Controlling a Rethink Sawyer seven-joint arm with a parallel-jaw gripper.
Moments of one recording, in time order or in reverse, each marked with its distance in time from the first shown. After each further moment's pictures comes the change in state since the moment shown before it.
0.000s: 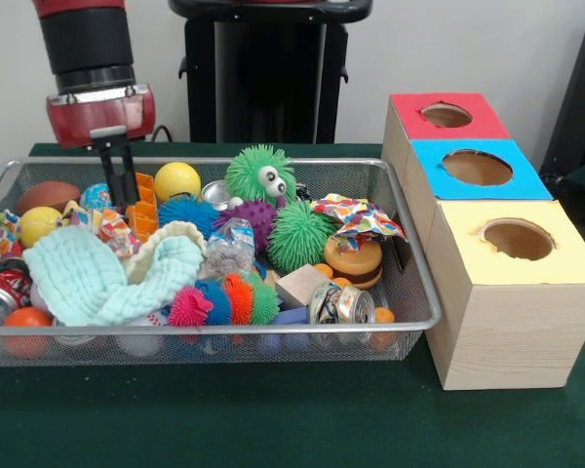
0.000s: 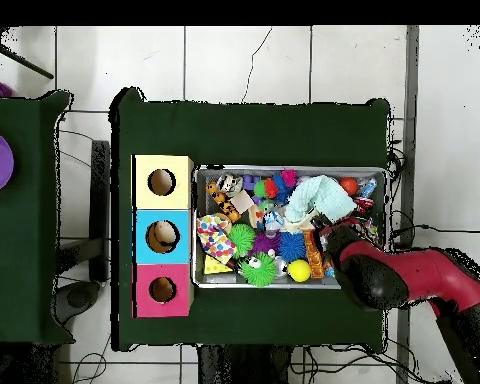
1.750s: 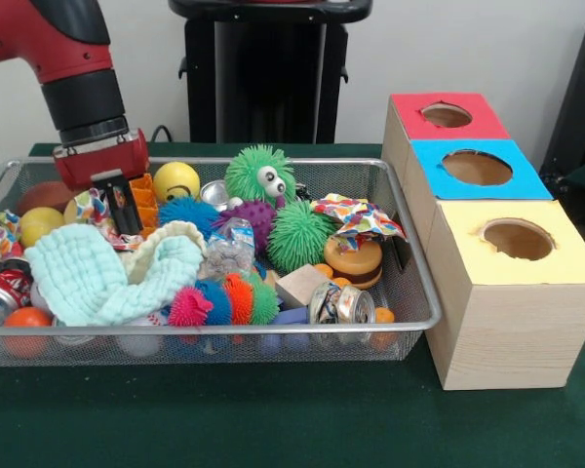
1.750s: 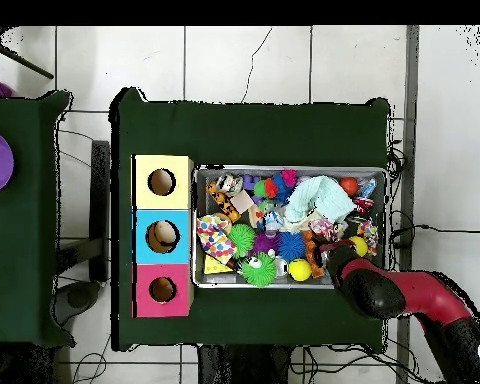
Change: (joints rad) arm -0.073 0.204 -0.095 -0.040 -0.027 -0.033 0.000
